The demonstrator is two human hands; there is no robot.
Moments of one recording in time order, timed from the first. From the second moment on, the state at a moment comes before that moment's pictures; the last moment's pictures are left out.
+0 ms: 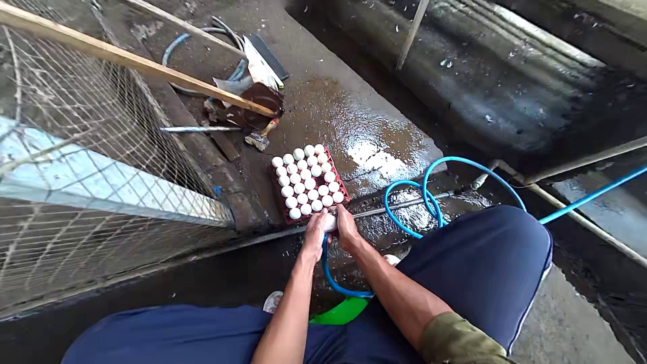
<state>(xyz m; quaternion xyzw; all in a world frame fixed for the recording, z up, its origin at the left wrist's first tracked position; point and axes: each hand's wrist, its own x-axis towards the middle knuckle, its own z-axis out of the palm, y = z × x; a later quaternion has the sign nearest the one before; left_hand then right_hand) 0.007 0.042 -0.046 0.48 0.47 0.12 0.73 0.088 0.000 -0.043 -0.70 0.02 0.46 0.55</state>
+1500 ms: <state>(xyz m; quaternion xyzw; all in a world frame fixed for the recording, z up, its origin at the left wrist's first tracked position) 0.006 0.049 -0.036 0.44 0.42 0.03 0.80 0.104 -0.005 -0.031 -0.53 0.14 0.57 0.61</state>
